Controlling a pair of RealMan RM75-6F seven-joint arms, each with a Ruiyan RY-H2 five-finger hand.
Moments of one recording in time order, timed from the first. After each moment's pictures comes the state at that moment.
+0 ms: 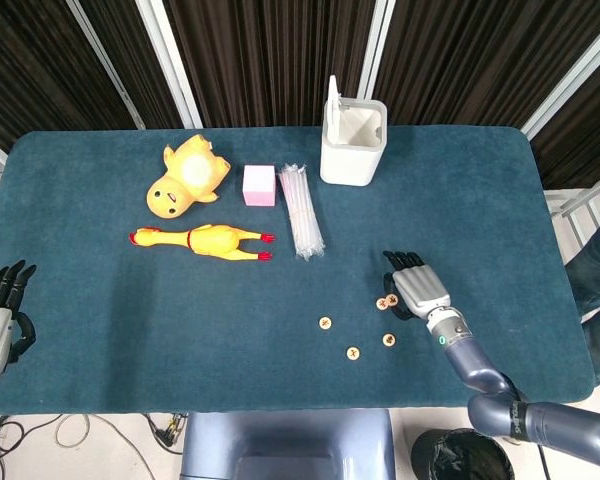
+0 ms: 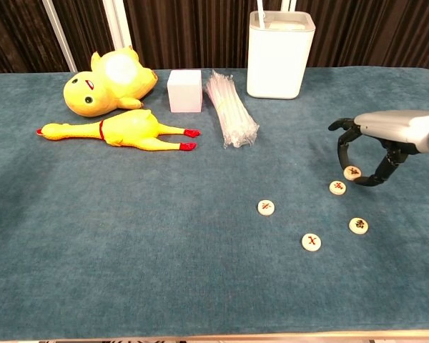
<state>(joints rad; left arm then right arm) -0.12 -1.13 -0.06 -1.64 1.43 1.45 0.09 0.73 -1.42 0.08 -1.46 -0.99 0.85 -0.31</state>
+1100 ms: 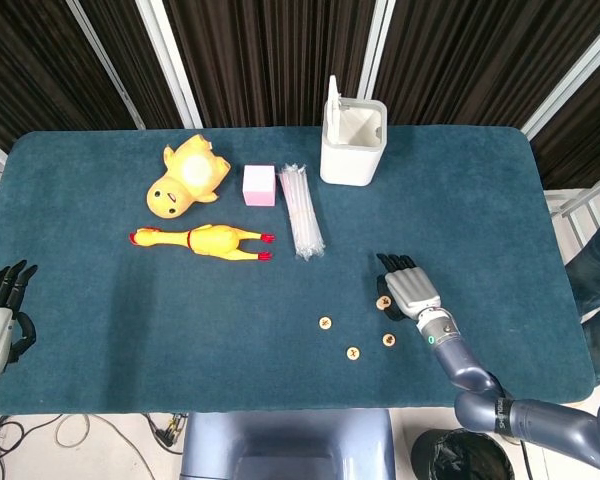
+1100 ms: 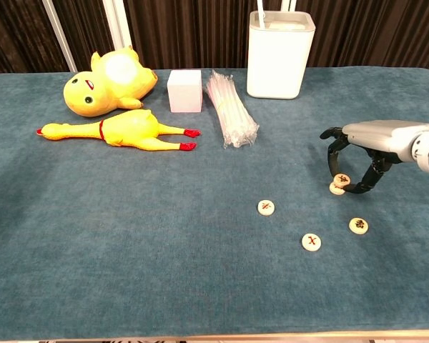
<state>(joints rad) -0.12 -1.13 -0.06 -1.63 1.43 1.44 0.07 0.75 -1.49 0.10 -1.41 -0.94 0.83 -0.35</state>
